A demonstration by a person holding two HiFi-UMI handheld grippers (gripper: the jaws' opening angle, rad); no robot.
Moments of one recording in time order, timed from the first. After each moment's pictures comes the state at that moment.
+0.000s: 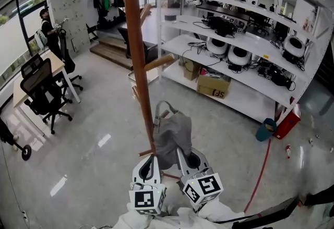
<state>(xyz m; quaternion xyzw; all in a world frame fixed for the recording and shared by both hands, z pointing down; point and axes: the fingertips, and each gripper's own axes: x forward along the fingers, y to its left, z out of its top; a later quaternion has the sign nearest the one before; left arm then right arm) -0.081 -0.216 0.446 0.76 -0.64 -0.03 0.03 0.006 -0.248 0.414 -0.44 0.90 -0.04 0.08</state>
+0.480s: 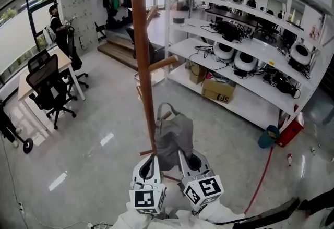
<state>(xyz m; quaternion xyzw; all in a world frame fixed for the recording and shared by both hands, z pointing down) -0.081 -0.215 0.442 0.75 -0.66 -0.03 0.02 0.008 -0.247 0.412 -0.41 0.91 -0.03 0.07</state>
